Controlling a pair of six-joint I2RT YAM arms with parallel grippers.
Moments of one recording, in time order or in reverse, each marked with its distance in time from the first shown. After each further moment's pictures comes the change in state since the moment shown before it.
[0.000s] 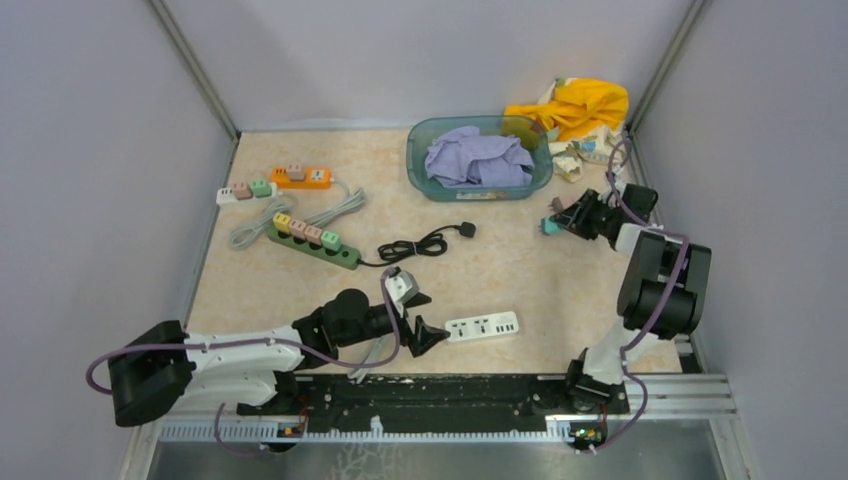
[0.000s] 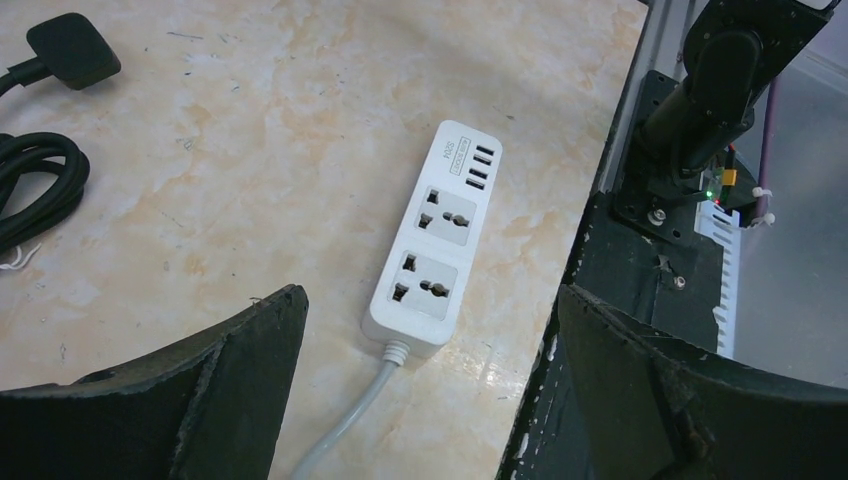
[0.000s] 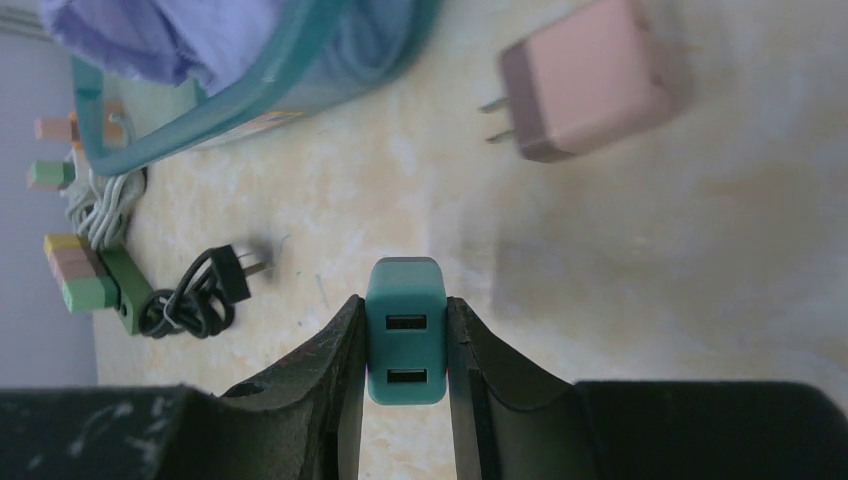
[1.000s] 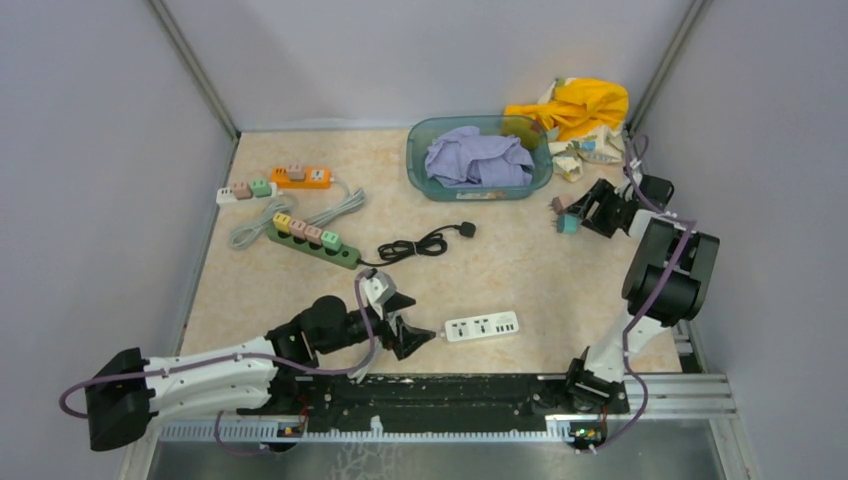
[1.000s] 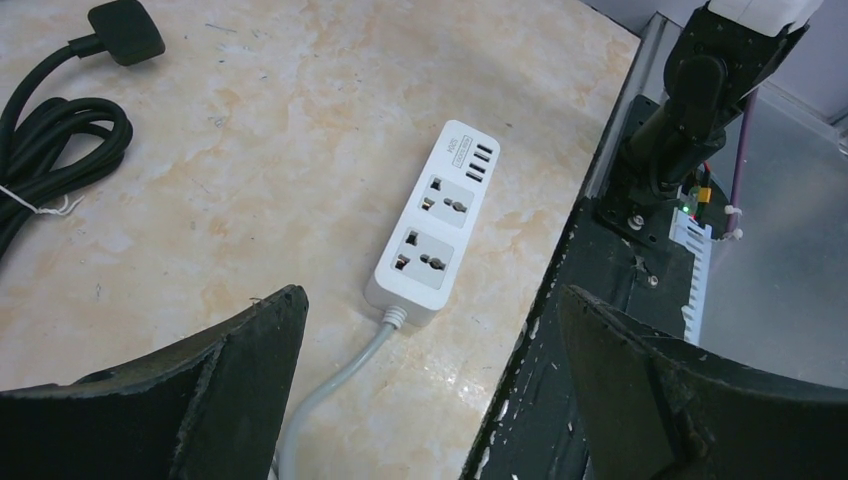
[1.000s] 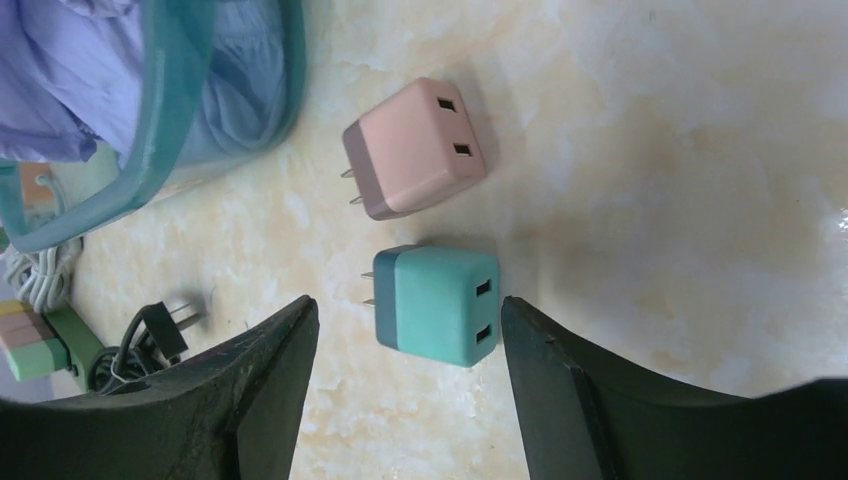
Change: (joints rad) left arm 0.000 -0.259 -0.063 -0.162 -0.047 -0.067; right arm -0.106 0.170 0.166 -0.124 0.068 -0.034
